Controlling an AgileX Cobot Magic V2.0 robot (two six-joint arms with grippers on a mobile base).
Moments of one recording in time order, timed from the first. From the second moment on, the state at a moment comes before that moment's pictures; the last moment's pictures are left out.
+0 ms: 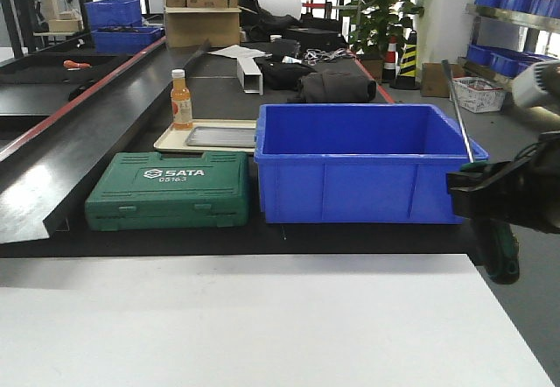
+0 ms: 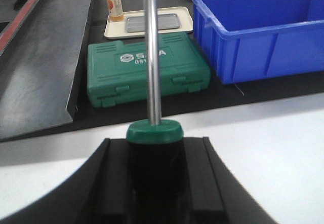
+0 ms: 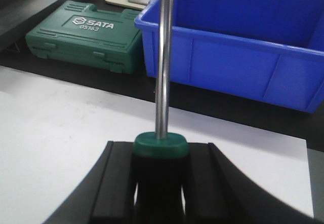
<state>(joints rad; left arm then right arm) -0.06 0.98 -1.01 -0.20 0.44 0.22 0.16 1.16 -1.19 0.27 0.52 -0.28</state>
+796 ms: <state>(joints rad) -0.06 0.82 -0.88 -0.23 0.49 0.22 0.16 0.81 -0.82 0.27 0.34 -0.26</state>
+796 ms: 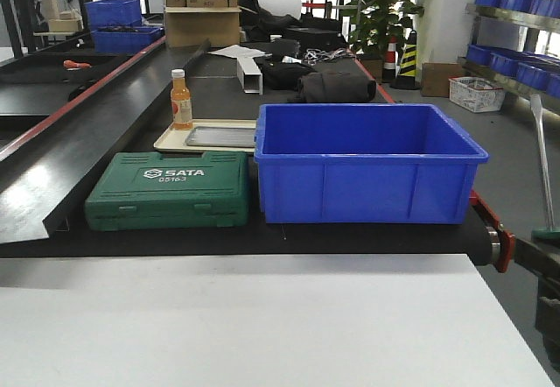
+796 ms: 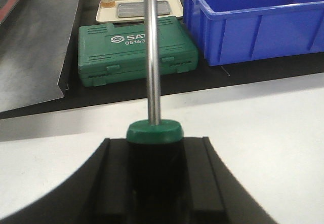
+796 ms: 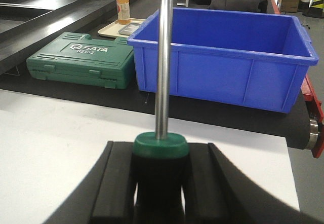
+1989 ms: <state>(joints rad) -0.06 0.82 -0.88 -0.23 0.50 0.22 0.16 0.81 -0.82 0.27 0.34 -0.26</state>
